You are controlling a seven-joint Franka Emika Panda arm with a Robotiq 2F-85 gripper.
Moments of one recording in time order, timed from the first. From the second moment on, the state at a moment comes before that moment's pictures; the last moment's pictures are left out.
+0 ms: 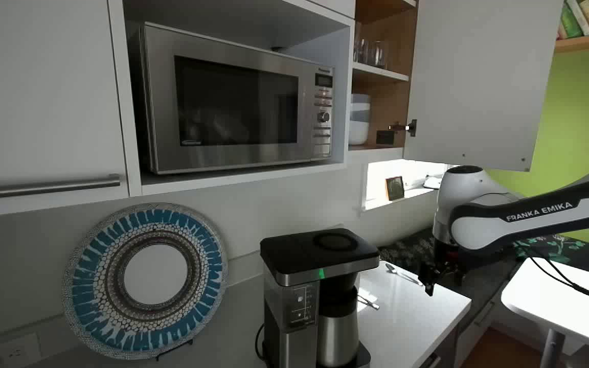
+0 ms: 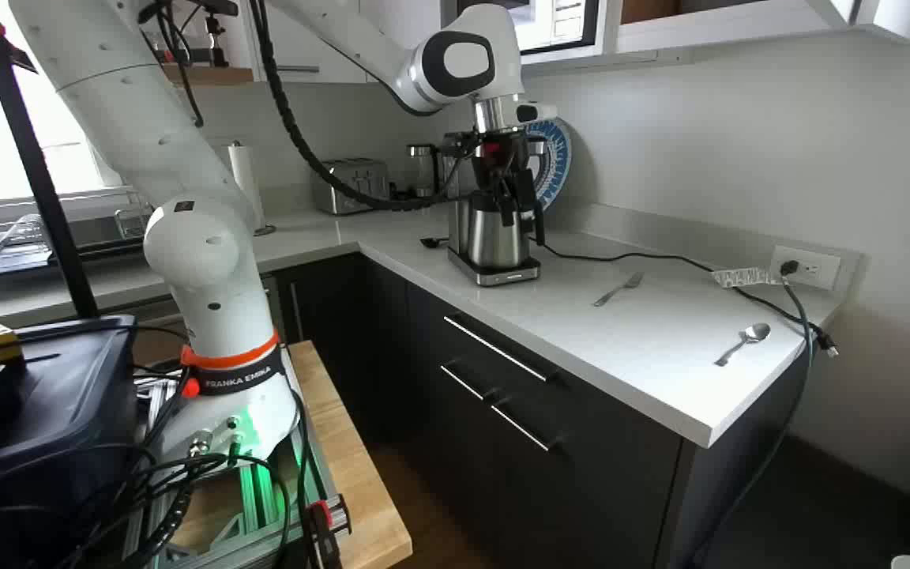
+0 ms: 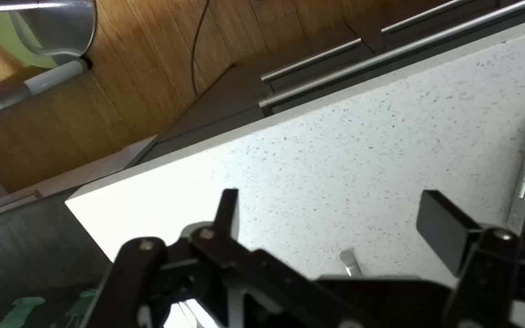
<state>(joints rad) -0.15 -0.34 0.03 -2.42 -0.18 2.22 0.23</state>
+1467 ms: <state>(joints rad) -0.03 -0.45 0.06 -2.12 -0.22 2.38 0.07</state>
